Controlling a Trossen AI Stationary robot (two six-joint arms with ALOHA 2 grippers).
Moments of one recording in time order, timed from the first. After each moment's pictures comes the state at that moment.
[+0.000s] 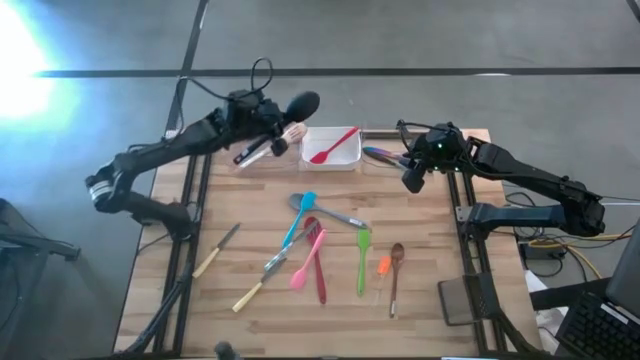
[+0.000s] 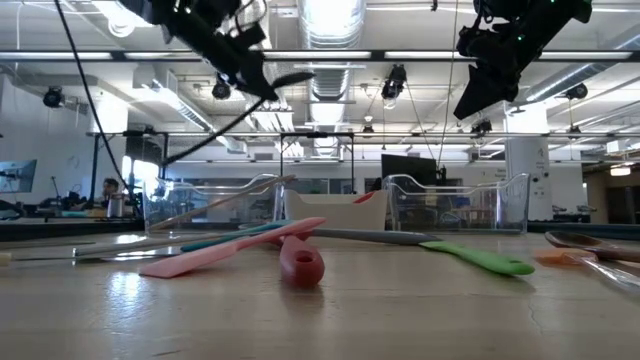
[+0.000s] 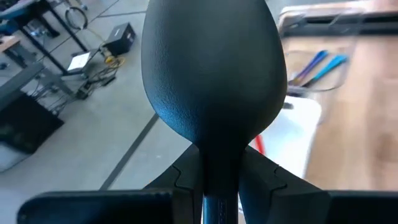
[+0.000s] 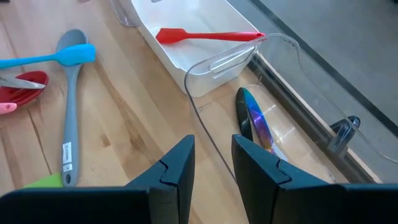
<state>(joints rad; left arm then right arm) 0.63 1.30 1.13 -0.21 -0.06 0.34 -0.53 0.95 0.86 -0.65 0.05 0.02</state>
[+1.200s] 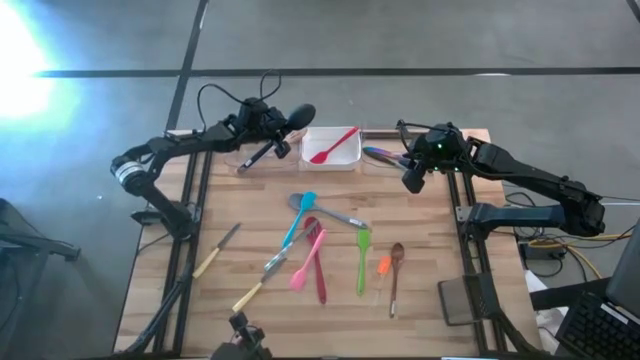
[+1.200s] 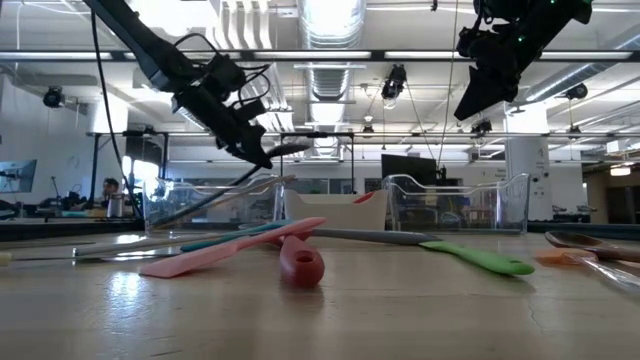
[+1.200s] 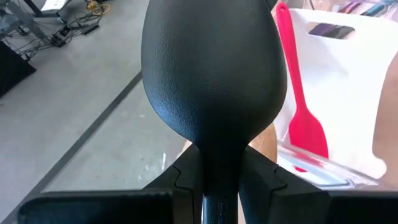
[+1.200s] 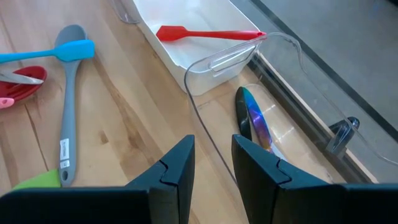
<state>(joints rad) 0.79 1.53 0.94 0.06 0.08 0.31 -0.53 0.95 0.85 -0.65 0.05 0.00</state>
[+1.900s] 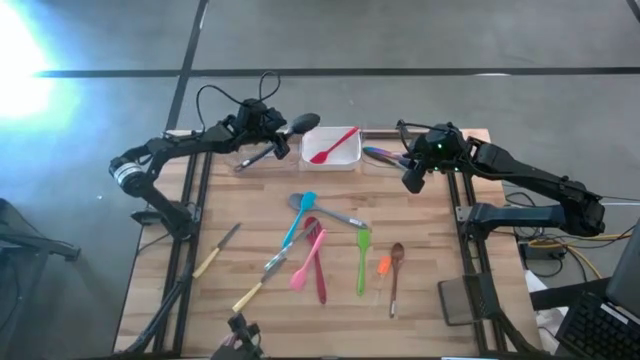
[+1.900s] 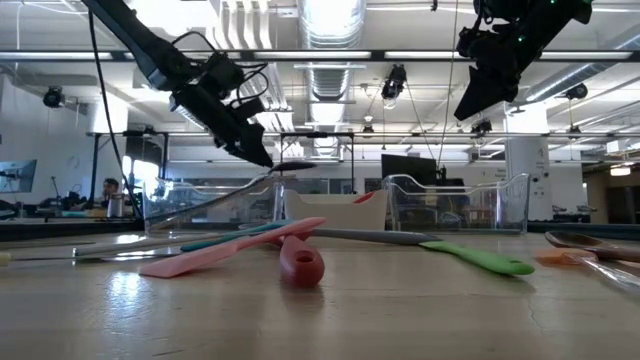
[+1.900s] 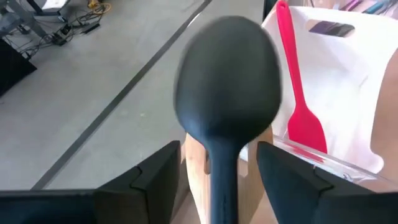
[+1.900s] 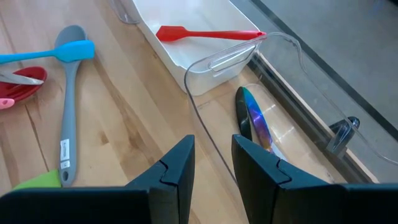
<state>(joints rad) 0.79 1.51 0.93 0.06 0.08 0.30 -0.53 0.95 0.85 -0.65 0.05 0.00</state>
